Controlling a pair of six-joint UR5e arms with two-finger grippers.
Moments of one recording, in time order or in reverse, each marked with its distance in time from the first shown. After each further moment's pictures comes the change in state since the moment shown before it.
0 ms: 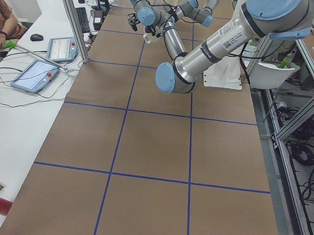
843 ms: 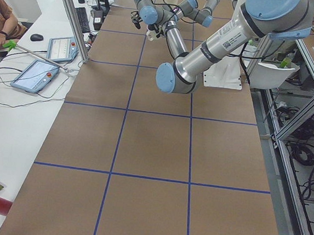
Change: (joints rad) left arm 0.009 0.002 -0.030 0.001 -0.024 -0.005; right arm 0.000 -0.001 -0.004 0.000 0.000 0.002
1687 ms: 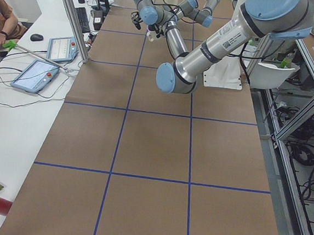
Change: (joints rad) left arm 0.002 0.000 0.006 0.000 -0.002 -0.001; right arm -0.002 0.004 0.002 0.000 0.002 -0.001
